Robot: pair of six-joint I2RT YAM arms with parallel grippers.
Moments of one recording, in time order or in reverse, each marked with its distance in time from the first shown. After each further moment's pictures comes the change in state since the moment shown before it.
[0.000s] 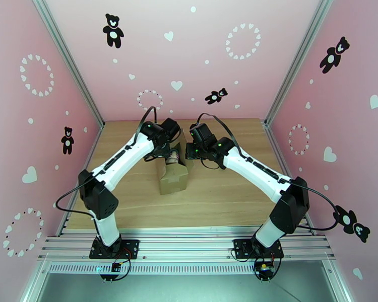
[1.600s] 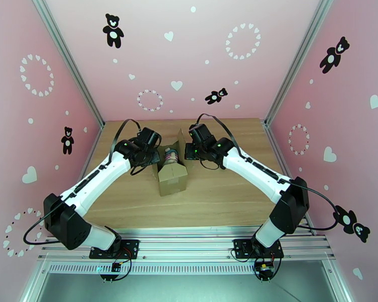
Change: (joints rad) left arm 0.093 -0.343 -0.505 0.453 0.196 -0.011; right arm 0.010 0.001 0.000 0.000 -0.013 0.026
